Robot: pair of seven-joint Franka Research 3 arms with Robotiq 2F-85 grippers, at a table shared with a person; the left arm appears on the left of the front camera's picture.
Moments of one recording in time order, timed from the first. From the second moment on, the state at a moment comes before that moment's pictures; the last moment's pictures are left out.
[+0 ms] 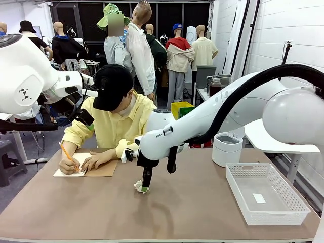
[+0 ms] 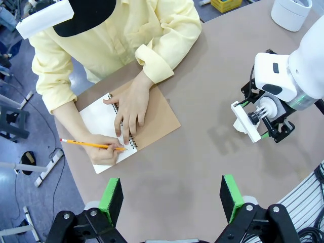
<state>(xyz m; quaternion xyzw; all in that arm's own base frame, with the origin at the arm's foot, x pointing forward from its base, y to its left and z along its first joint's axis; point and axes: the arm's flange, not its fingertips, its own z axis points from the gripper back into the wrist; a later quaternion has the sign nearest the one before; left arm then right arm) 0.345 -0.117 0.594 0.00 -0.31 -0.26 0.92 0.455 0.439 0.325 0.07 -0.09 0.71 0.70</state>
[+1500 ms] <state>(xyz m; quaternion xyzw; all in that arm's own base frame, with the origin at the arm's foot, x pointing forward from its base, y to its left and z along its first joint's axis) 0.345 -0.117 0.594 0.00 -0.31 -0.26 0.92 0.473 0.451 0.305 0.08 -0.04 0.70 0.71</state>
